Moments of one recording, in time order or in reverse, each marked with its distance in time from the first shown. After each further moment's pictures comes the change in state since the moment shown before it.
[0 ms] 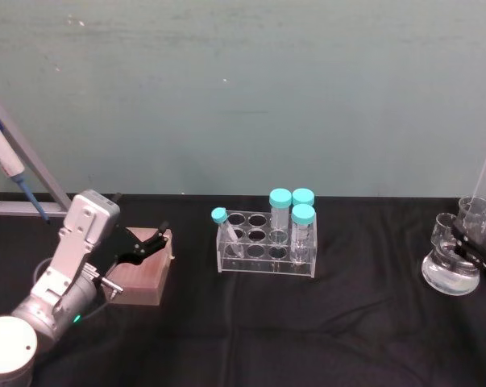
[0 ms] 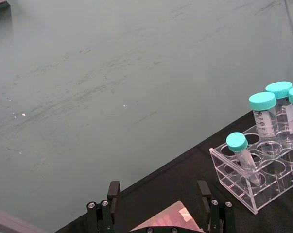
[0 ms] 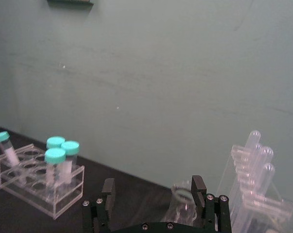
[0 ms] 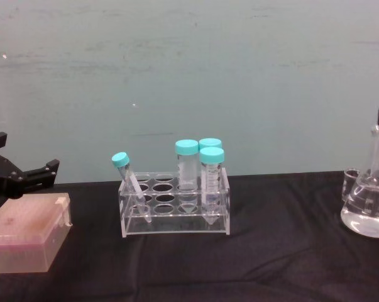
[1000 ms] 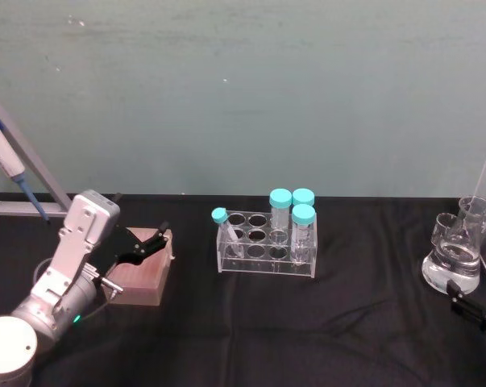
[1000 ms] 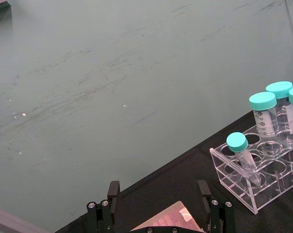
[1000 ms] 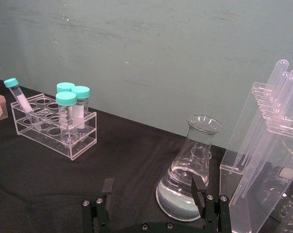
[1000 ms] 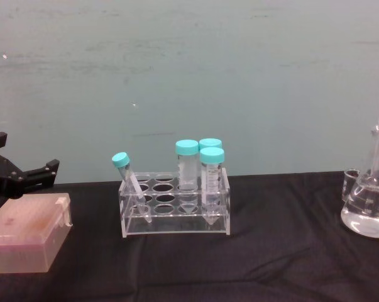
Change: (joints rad) left arm 0.000 0.000 0.000 0.000 0.000 0.000 0.000; right arm -0.082 0.061 -0.028 0.001 0.033 0.098 0.000
